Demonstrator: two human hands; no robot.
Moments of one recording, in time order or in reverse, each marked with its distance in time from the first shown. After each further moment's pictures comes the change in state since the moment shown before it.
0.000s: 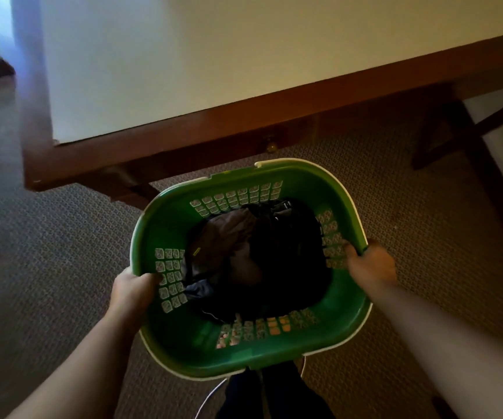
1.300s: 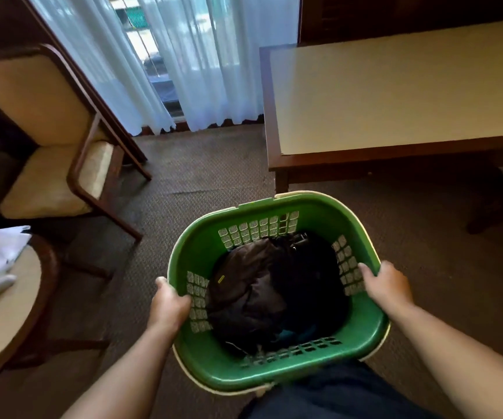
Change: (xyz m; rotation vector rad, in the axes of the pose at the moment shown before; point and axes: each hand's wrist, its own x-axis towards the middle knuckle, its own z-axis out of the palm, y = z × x) left_hand -0.180 -0.203 -0.299 0.115 0.219 0.154; right_hand -0.338 -0.047 -0.020 -0.066 -0.039 -0.298
